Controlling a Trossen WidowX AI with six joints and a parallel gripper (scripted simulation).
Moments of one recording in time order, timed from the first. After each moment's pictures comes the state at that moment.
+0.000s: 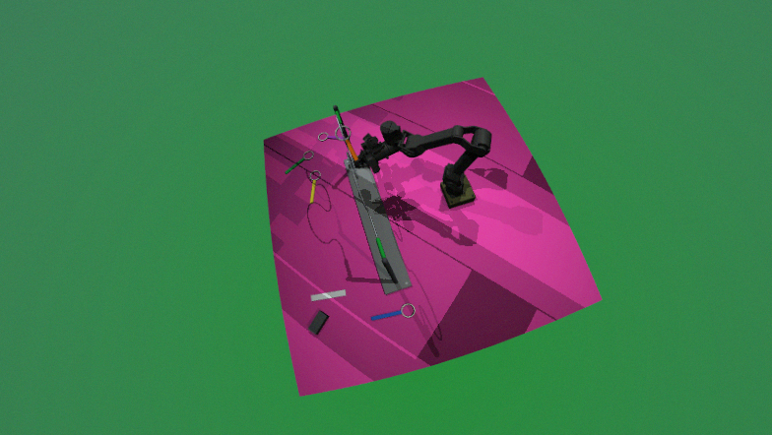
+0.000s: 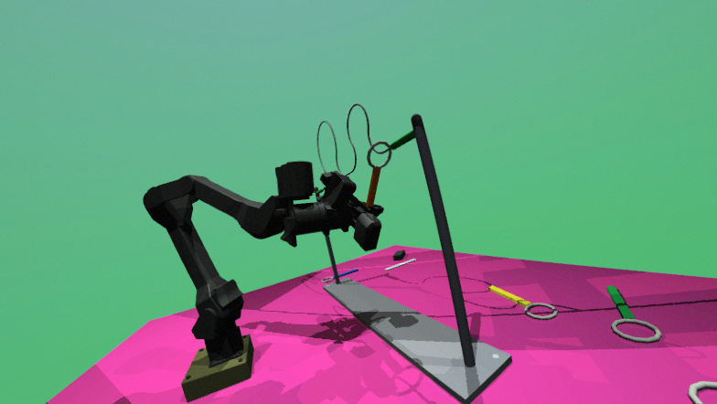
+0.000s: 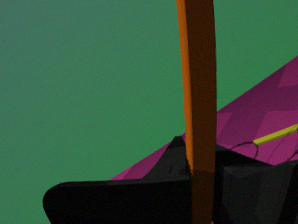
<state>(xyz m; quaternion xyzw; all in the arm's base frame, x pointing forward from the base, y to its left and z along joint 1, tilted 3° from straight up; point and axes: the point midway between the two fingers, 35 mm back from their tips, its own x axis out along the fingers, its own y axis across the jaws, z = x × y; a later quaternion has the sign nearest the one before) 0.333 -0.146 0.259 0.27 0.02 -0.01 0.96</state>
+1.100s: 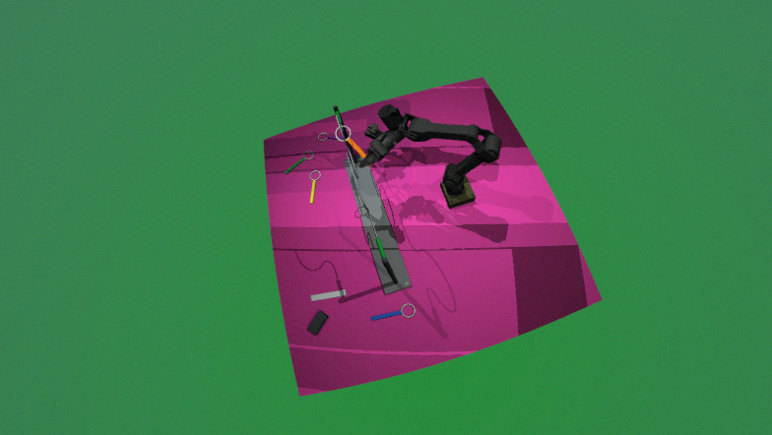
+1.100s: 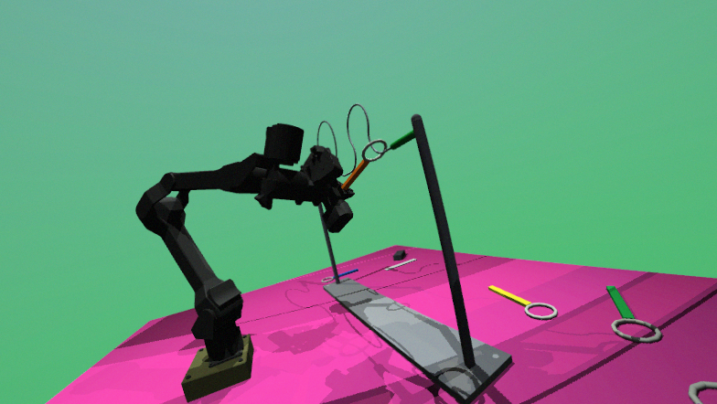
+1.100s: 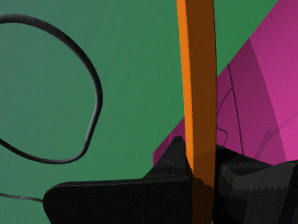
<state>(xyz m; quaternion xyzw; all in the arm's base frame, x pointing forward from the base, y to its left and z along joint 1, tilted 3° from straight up) 0.298 -0.099 0.310 0.46 0.14 0.07 0.87</state>
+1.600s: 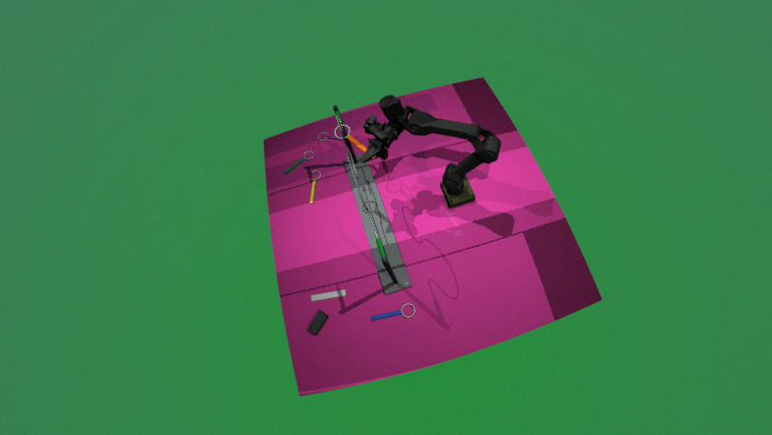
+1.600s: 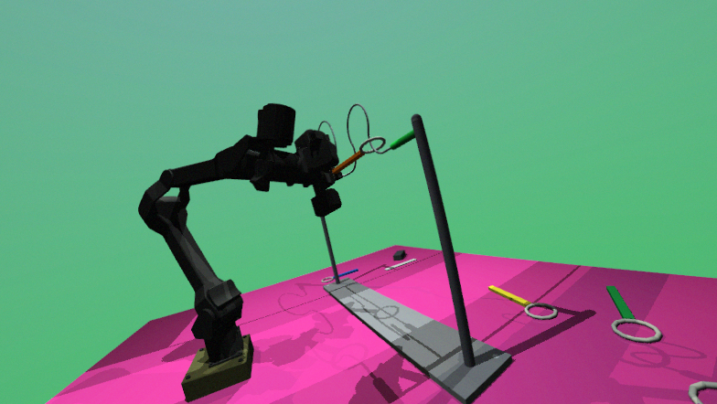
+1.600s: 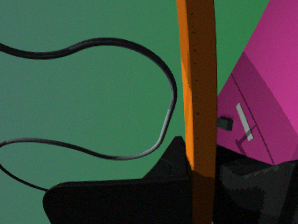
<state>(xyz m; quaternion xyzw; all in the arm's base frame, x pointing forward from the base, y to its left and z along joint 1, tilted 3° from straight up) 0.286 -0.084 0.354 0.58 0.16 0.13 0.79</state>
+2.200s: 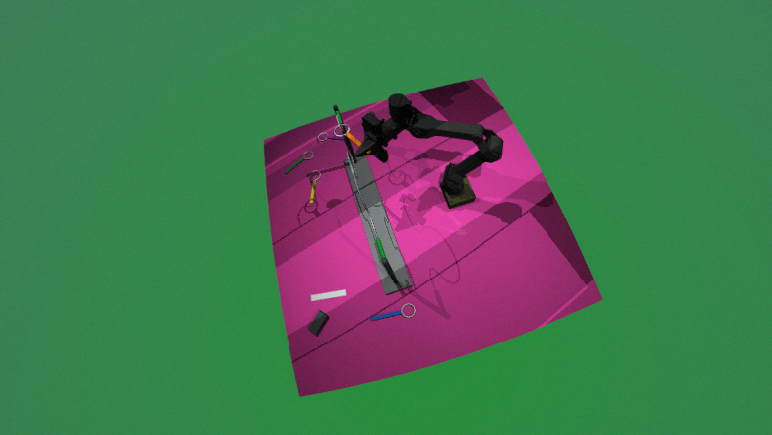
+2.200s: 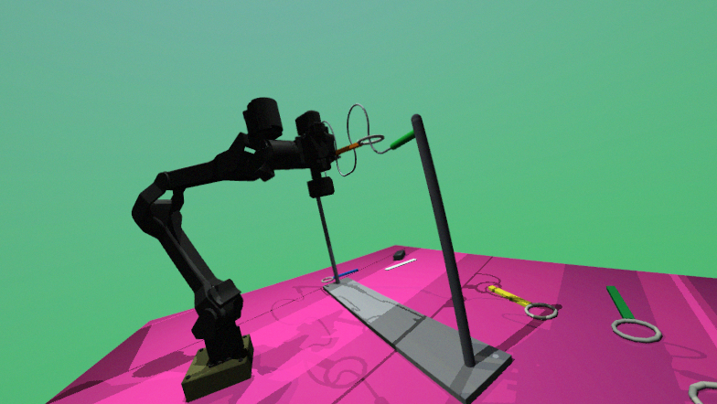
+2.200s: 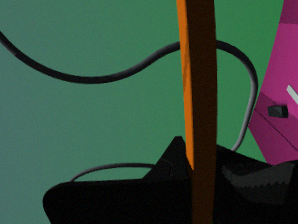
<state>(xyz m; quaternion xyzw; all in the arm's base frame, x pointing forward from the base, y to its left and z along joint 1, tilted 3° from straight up) 0.294 -0.073 0.401 0.70 0.11 0.14 0.69</state>
